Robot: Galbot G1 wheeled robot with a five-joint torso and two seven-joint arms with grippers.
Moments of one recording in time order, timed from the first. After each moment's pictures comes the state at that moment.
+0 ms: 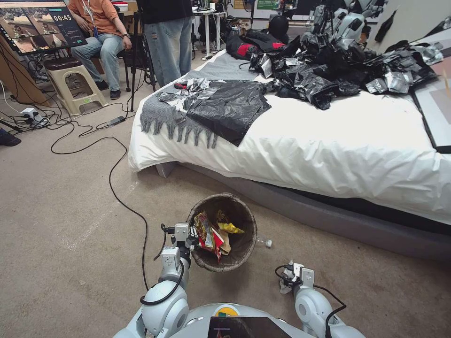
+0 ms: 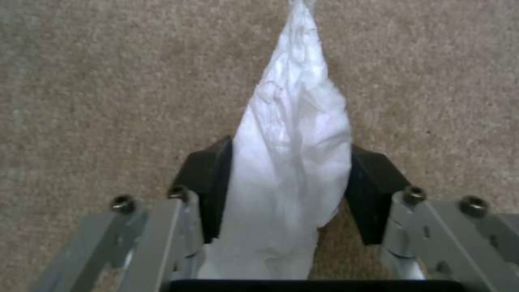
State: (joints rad) left arm 1.54 -1.21 -0.09 -2.15 -0.33 0.25 -0.52; right arm -1.46 1.05 0.15 1.60 0.89 -0.34 0.62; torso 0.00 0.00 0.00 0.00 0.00
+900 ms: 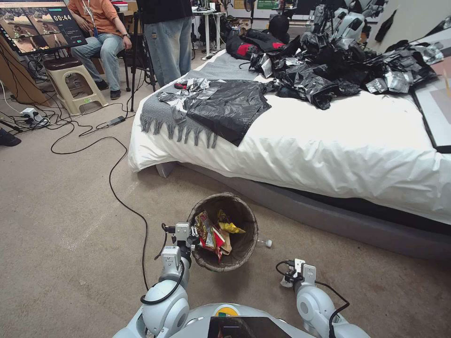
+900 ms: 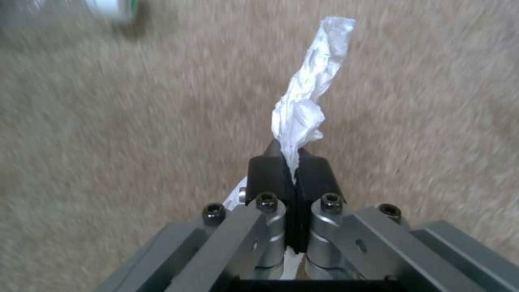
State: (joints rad) left arm 1.54 -1.21 -0.09 -2.15 -0.33 0.25 -0.52; right arm -1.47 1.04 0.16 1.64 0.89 -0.35 0.64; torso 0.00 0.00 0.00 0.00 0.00
